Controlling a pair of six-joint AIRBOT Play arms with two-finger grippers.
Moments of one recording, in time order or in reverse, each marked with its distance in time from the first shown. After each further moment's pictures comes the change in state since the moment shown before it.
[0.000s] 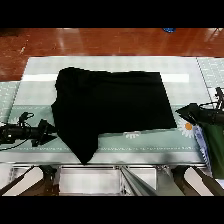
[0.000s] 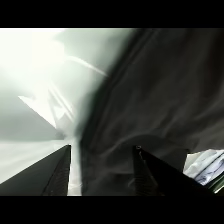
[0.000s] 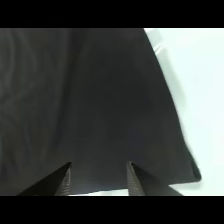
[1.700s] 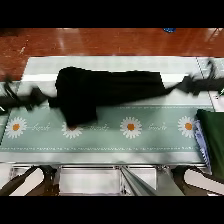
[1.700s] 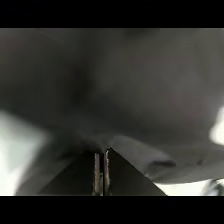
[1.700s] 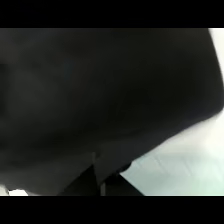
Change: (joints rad) left arm -0.188 0.065 0.384 -0.315 0.173 0.034; right arm 0.222 -0.351 0.538 0.093 0.019 0.051
